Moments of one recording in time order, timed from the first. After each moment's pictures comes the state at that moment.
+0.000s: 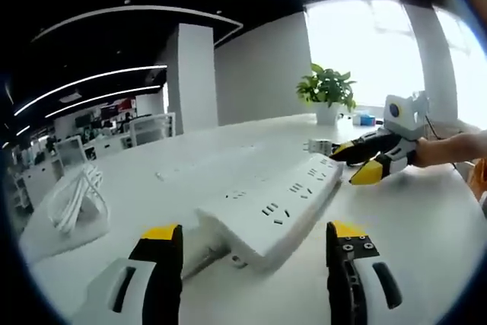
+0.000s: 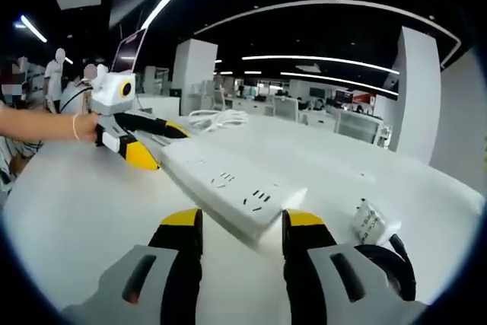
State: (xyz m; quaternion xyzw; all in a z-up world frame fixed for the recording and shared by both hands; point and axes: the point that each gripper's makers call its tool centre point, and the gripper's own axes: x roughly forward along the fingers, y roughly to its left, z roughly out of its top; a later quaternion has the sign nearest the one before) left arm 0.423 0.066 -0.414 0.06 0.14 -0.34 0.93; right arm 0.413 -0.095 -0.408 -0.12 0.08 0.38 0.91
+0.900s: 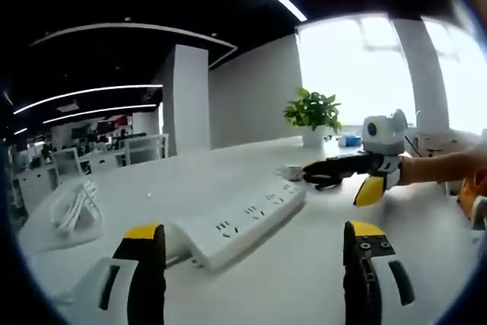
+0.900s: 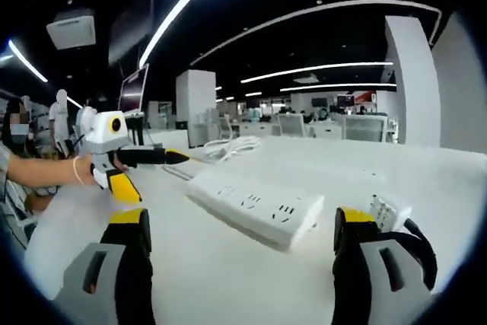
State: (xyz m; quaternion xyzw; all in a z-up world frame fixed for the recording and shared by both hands) left arm 0.374 0.048 -0.387 0.03 0.08 -0.36 0.93; right arm 0.380 -0.089 -0.382 -0.02 0.05 0.41 0.91
